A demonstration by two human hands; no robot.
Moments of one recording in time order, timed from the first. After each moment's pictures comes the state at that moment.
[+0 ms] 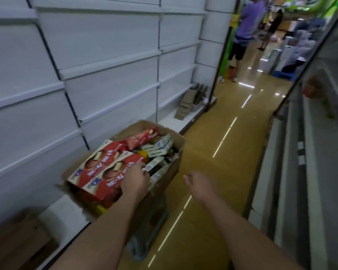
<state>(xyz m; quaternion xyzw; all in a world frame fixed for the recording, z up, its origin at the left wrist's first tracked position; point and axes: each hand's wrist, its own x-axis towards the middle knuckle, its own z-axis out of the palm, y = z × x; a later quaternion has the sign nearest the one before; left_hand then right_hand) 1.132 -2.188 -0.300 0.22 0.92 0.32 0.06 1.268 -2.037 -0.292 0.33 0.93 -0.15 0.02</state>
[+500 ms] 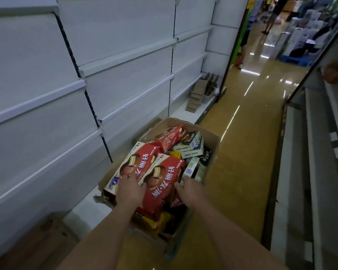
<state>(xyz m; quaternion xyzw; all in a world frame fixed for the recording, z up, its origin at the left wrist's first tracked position) 0.983 -2.306 -0.351 0.18 0.94 0.24 0.17 1.106 -2.163 -0.342 0.37 0.90 -0.23 0.06</state>
